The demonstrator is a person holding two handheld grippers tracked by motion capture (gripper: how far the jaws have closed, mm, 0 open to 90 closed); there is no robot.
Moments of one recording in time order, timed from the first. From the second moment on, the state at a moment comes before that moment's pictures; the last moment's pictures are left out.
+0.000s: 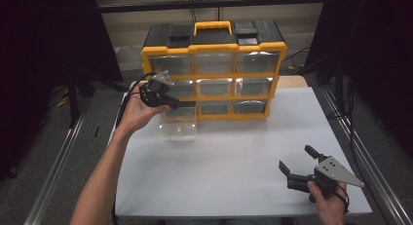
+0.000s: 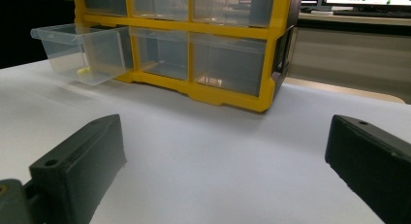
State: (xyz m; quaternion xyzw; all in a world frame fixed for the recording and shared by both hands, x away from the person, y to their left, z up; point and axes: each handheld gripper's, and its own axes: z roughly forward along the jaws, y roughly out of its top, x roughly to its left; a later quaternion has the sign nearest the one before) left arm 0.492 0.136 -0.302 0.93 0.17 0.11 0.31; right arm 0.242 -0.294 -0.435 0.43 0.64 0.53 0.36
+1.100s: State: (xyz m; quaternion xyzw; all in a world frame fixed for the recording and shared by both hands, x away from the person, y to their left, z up) left arm 0.508 0.129 -0.347 0.94 0.18 0.06 0.27; right arm 0.243 -0.293 -0.436 0.43 0.64 0.53 0.36
